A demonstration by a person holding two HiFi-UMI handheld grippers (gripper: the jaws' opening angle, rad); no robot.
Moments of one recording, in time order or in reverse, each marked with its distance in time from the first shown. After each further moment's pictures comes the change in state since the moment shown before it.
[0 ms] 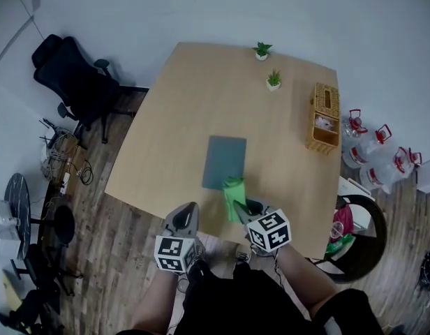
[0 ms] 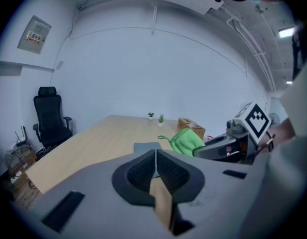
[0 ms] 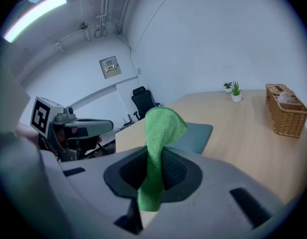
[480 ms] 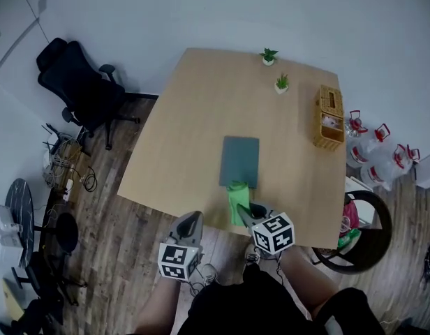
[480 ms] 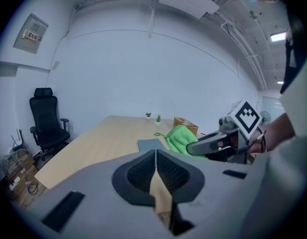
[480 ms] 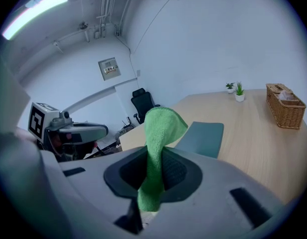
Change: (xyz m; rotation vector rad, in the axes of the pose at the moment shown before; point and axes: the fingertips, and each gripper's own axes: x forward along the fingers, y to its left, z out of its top) left arm -0.065 0.042 -0.014 0.052 -0.023 -0.060; right arm 0.017 0.070 0.002 0.023 -0.025 -0.032
